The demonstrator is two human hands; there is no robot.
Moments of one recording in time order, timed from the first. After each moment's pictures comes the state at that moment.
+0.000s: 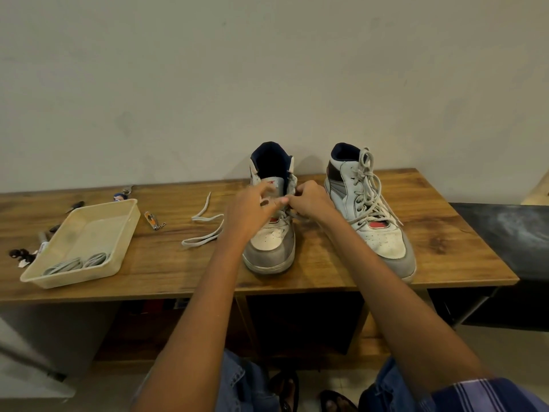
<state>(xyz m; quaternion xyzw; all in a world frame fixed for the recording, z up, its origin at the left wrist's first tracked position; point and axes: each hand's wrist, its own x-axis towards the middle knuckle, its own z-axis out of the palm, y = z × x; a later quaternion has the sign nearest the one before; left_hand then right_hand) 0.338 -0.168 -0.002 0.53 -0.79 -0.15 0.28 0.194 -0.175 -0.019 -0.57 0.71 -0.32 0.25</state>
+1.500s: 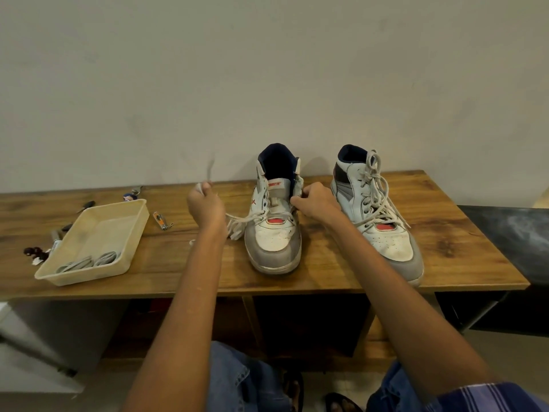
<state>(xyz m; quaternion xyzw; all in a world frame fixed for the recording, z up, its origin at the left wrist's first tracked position) 0.379 -0.188 0.005 0.61 -0.35 -0.34 0.62 0.197 -0.172 -0.016 -0.57 0.72 -0.32 0.25</state>
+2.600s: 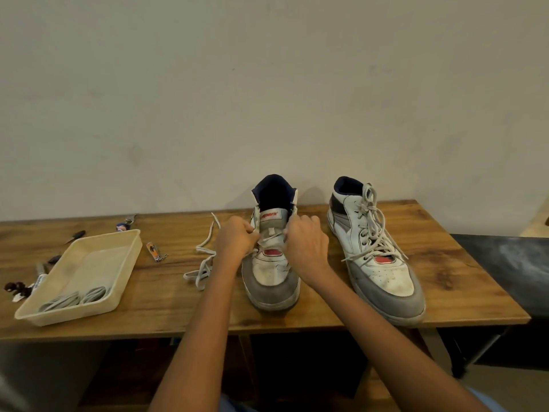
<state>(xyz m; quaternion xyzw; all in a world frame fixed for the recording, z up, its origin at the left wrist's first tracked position) 0.357 -0.197 0.000 0.66 -0.69 -0.18 0.22 0.239 -0.138 -0.003 -0.62 0.74 -0.27 -0.02</state>
